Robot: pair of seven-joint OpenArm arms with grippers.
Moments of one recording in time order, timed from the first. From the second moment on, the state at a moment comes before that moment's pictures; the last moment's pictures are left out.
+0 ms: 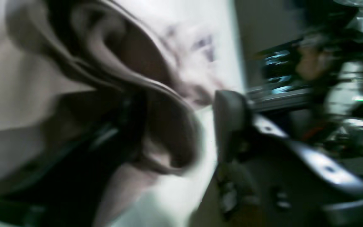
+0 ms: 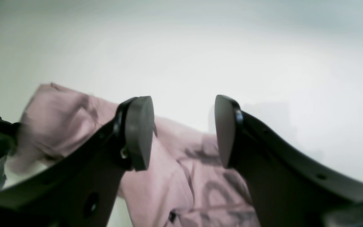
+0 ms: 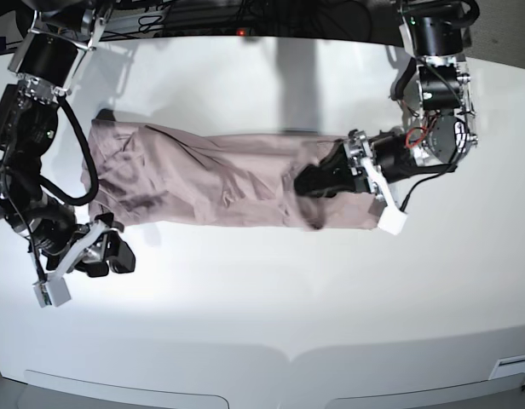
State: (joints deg) left arm -3.1 0.5 -15.4 73.3 -73.1 -38.7 75.3; right arm 9.6 17.7 22.7 101.1 42.4 34.6 -70.6
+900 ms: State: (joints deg) left arm -8.4 -1.7 -1.5 73.6 -38.2 -37.7 63.8; right arm 7.1 24.3 41.0 101.1 35.9 32.8 -70.6
